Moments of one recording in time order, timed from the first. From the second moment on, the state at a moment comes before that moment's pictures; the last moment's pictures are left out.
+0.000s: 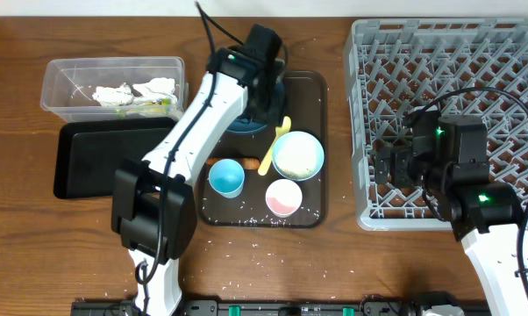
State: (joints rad) left arm -0.45 2.02 1.80 -1.10 0.12 -0.15; right arm 0.11 1.09 0.93 -0.72 -0.14 0.03
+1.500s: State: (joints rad) left arm -0.77 1.98 1.67 -1.36 0.11 -0.42; right arm 0.11 1.09 0.94 -0.74 -0.14 0.03
